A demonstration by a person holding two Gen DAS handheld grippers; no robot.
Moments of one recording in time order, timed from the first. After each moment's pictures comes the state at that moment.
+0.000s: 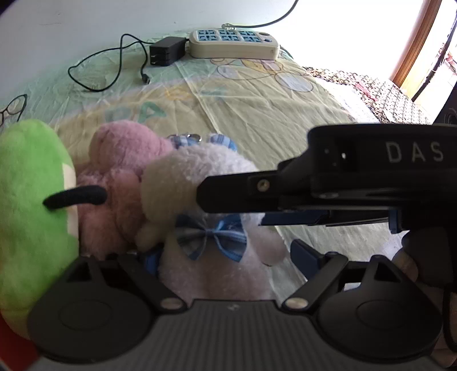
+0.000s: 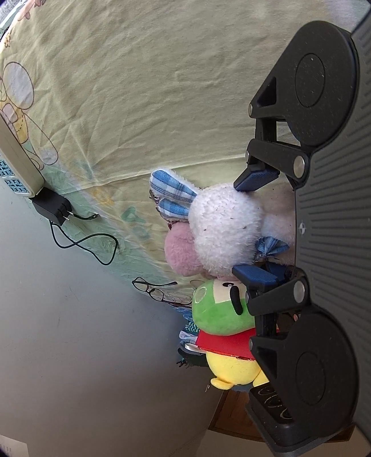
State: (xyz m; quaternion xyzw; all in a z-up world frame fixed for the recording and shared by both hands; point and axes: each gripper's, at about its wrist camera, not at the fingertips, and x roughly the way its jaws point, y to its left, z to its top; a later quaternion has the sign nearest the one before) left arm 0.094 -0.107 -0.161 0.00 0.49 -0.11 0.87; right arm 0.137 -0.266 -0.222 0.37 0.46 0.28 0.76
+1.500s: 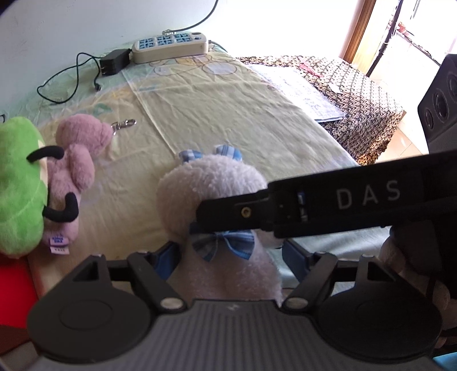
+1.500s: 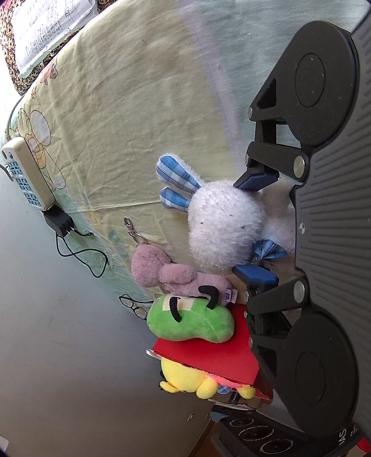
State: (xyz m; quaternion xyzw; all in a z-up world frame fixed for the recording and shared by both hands) left arm 0.007 -0.148 -0.139 0.04 0.48 -0.19 0.86; right arm 0.036 -0.285 -0.195 0.28 0.45 0.23 0.82
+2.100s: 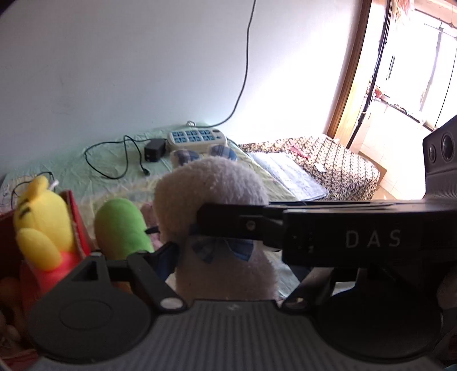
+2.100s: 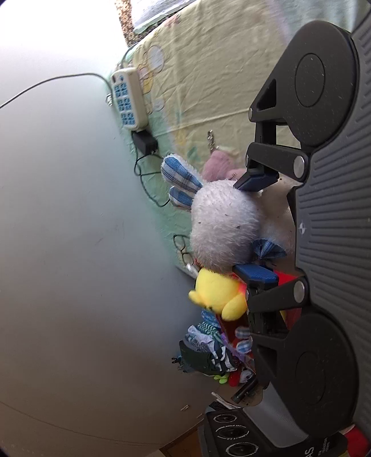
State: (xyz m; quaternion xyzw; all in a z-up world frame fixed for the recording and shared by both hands) left arm -0.047 -0.032 -0.019 0.00 0.33 -0.21 0.92; right arm -0.015 -0.180 -0.075 0.20 0.28 0.25 0.91
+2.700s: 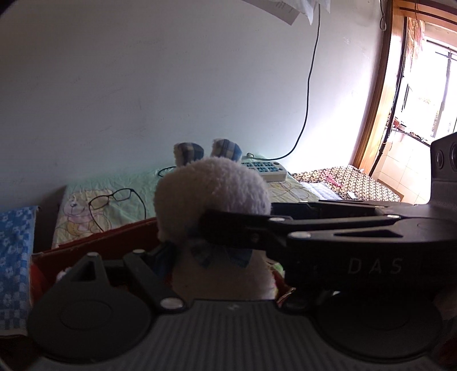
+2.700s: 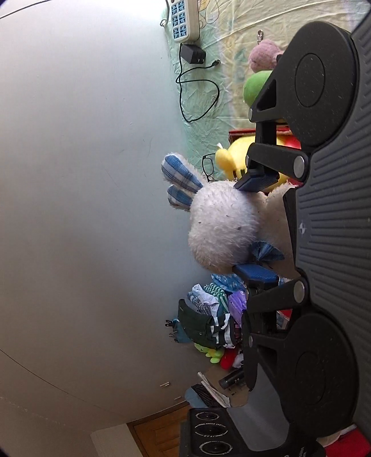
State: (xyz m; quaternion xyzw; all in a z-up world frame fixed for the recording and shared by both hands) left arm -0.069 0.147 0.003 -0.01 0.28 -0.18 0.94; right arm -0.012 -0.001 -0.043 0.12 0.22 0.29 0.92
